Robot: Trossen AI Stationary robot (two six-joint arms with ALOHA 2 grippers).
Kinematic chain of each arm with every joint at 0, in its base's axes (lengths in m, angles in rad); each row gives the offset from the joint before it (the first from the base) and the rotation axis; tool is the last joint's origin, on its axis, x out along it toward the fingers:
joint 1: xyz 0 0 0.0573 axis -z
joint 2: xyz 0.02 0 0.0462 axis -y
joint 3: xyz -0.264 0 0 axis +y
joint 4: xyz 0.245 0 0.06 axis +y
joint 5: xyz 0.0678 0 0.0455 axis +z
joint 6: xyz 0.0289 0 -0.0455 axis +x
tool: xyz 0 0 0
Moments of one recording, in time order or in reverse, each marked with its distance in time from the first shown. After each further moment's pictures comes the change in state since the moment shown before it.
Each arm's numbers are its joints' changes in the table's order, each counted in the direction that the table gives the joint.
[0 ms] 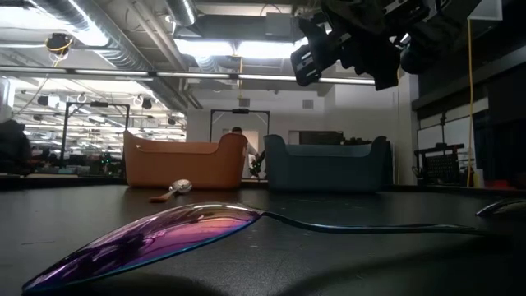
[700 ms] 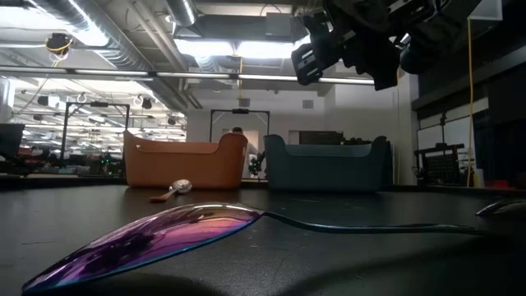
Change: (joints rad) left arm -0.035 0.141 0.000 -0.008 0.033 0.000; right arm 0.000 0.000 0.000 0.000 0.041 0.002
